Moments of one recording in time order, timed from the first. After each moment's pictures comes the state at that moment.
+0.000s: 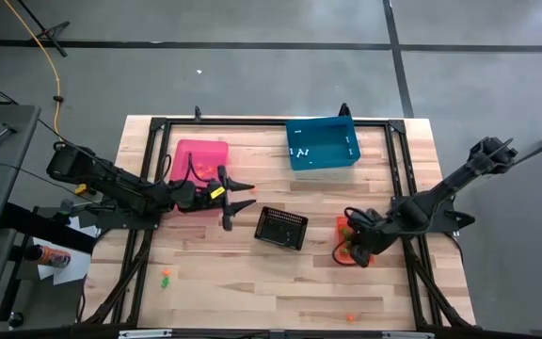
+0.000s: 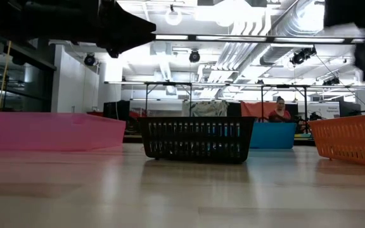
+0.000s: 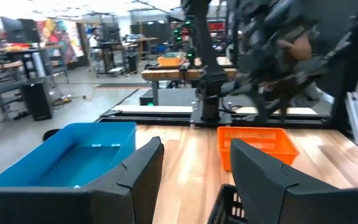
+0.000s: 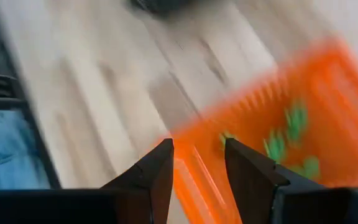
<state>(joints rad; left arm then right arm) -0.16 1.30 0.38 0.95 -0.32 0.05 0.60 1.10 0.73 -0.65 0.20 1.12</state>
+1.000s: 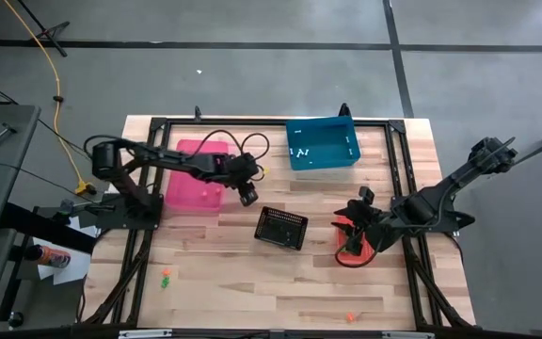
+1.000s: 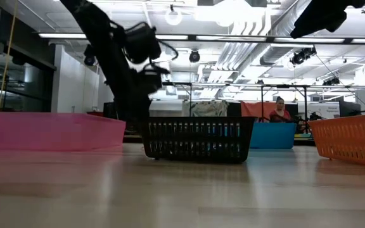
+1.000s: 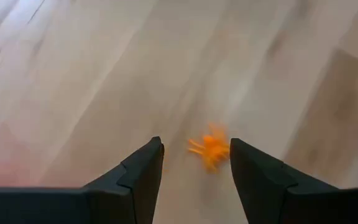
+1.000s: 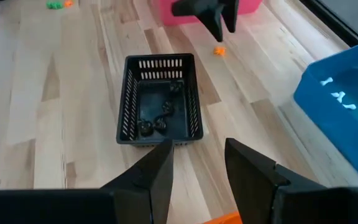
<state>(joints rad) 0.22 1.68 0.90 -0.28 -0.12 -0.26 0.60 1.11 0.88 -0.66 0.65 0.67</state>
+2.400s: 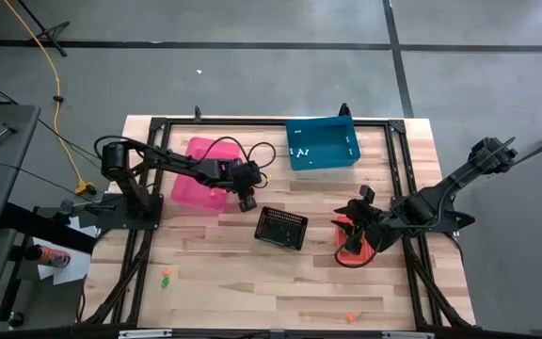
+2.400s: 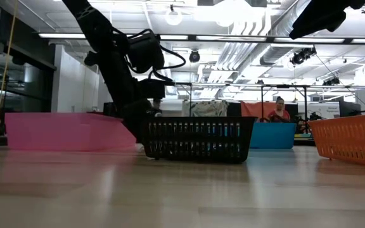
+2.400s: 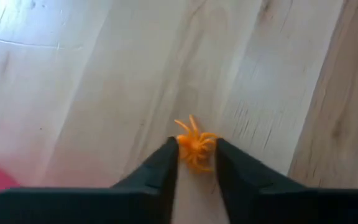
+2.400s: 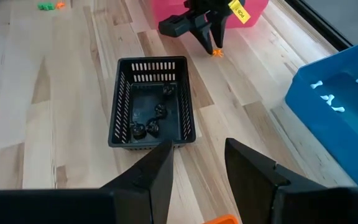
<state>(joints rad) 0.18 1.75 0.90 -0.24 -0.17 -0.09 0.60 1.12 0.88 -0.67 0.68 0.67</state>
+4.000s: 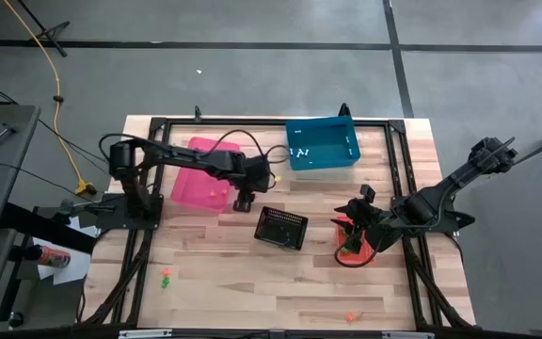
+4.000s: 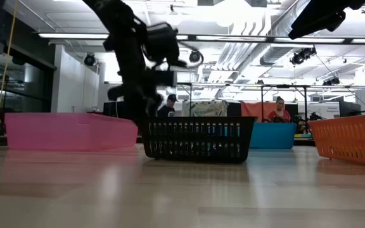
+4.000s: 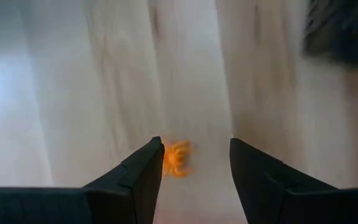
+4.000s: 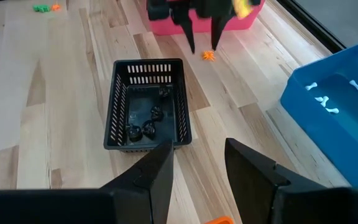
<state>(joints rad) 0.20 1.81 1.14 -0.56 0.01 0.38 0.60 1.12 0.88 -0.67 0.69 0.67</state>
